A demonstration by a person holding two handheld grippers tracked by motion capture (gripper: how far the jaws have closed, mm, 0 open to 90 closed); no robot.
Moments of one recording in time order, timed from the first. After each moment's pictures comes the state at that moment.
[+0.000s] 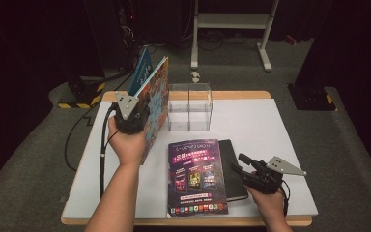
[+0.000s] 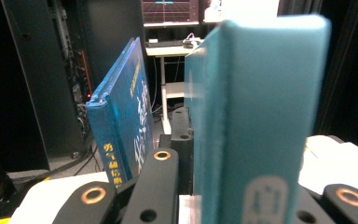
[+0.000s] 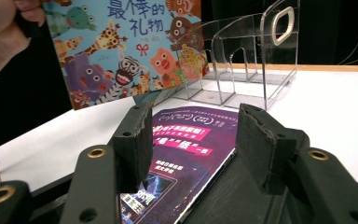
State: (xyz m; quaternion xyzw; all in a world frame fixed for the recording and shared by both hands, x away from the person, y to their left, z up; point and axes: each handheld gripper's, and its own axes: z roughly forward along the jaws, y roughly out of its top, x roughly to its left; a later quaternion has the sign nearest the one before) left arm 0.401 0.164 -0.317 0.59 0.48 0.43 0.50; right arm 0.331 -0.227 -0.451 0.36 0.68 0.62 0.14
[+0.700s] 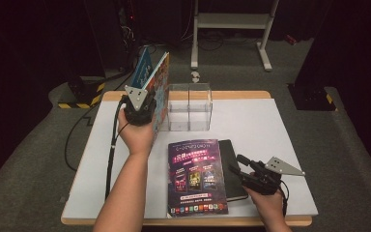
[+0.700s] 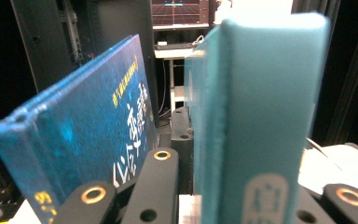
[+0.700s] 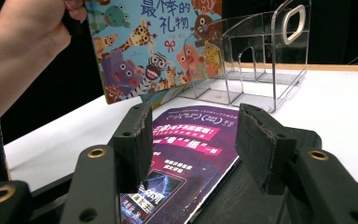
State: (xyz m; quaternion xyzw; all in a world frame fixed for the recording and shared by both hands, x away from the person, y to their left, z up) left arm 0.432 0.151 -0.330 0.57 0.49 0.44 0.49; right arm 0.330 -0.224 -0.451 0.35 0.69 0.62 0.14
